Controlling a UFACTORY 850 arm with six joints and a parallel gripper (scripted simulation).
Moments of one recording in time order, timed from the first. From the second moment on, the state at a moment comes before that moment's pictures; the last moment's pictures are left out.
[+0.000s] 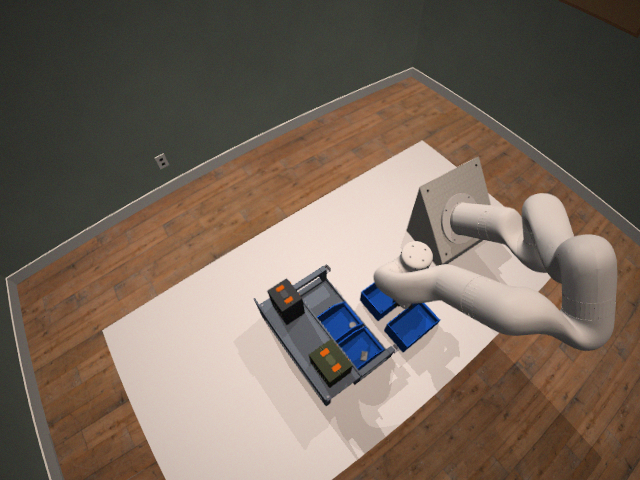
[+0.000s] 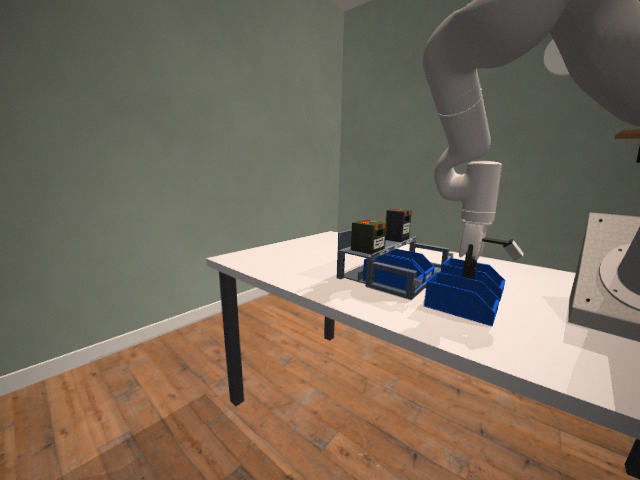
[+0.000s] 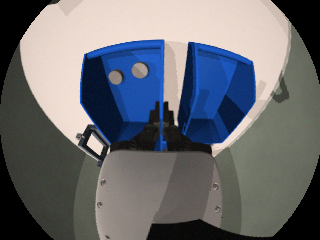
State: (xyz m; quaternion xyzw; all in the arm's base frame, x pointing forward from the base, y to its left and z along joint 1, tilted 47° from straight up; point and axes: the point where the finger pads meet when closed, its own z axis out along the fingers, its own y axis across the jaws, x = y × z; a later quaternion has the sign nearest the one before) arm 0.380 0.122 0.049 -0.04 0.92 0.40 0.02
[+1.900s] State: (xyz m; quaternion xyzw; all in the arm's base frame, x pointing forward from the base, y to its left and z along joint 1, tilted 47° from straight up) arm 0.382 0.021 -0.038 -0.04 0.92 0.40 0.02
